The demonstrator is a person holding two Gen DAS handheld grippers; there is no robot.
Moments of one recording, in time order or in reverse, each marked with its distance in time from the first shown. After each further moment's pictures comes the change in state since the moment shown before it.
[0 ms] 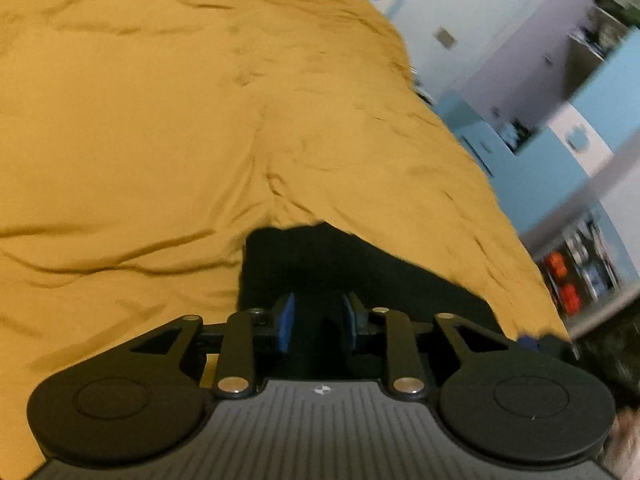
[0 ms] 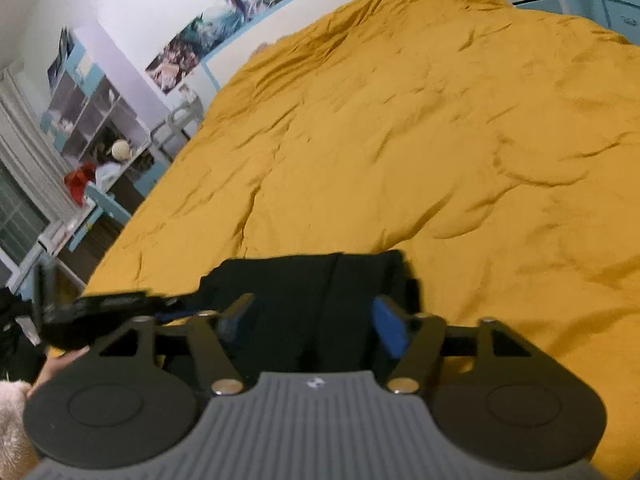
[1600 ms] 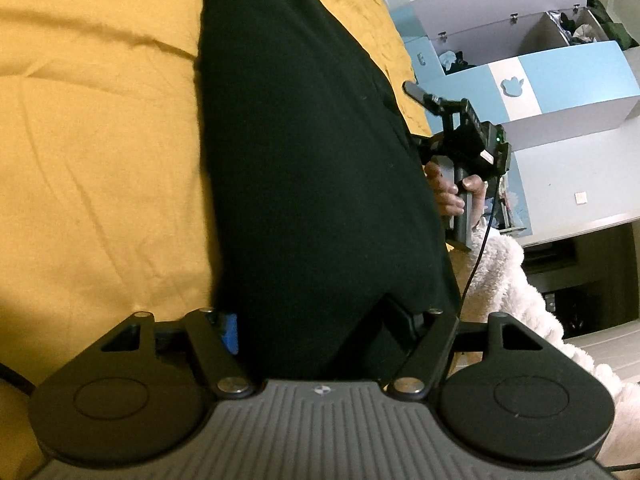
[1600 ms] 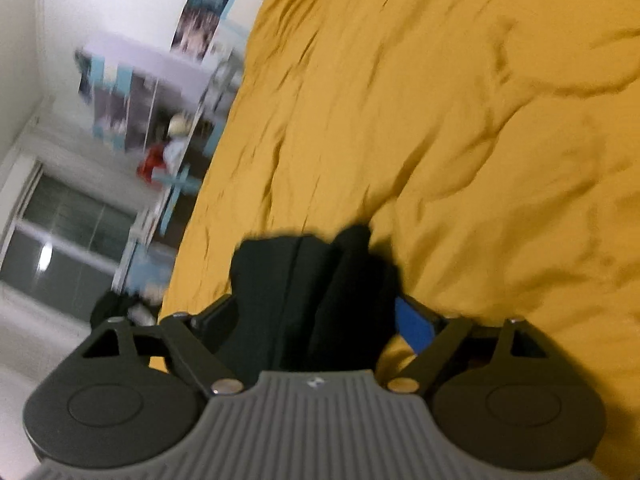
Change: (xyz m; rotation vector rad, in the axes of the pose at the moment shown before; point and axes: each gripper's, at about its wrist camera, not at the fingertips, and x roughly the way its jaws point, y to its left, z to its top) left arm -0.064 -0.013 -0.166 -0.255 0.345 -0.334; right arm 0.072 -0.086 0.027 0.224 0.329 0.360
